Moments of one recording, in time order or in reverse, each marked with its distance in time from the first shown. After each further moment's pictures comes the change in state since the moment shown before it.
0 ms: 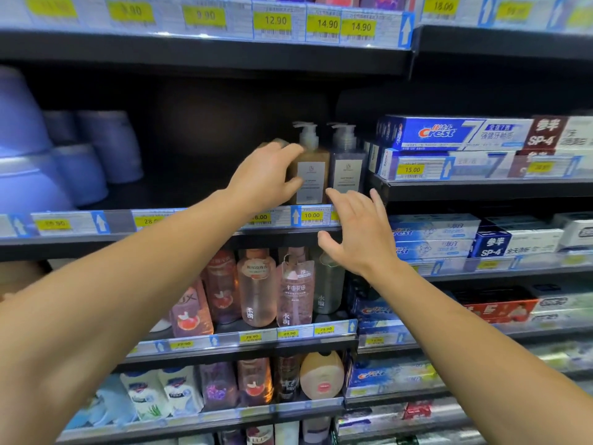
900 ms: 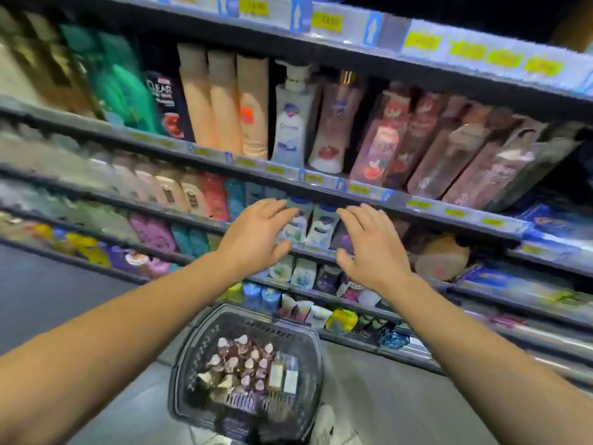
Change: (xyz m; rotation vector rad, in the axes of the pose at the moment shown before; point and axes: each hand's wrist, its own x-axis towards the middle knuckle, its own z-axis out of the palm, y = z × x) left_hand -0.460 -0.138 -0.057 -0.009 -0.371 -0.326; right_hand -0.172 -0.313 0.074 0.165 -0.578 -0.265
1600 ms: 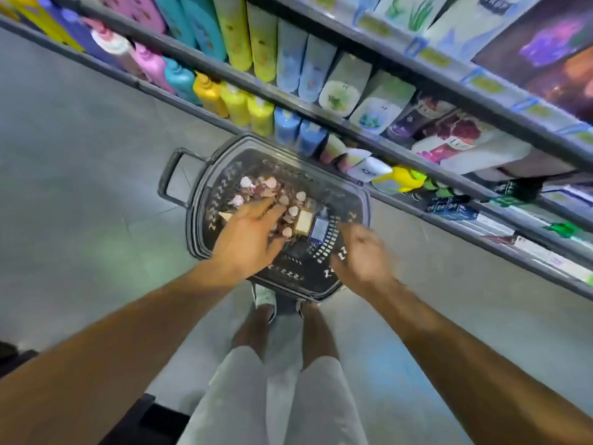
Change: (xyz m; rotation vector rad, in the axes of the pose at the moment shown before) left_hand -0.225 -0.074 0.277 -0.322 -0.500 -0.476; right_hand -0.127 -0.090 0.333 0.368 -0.708 0.209
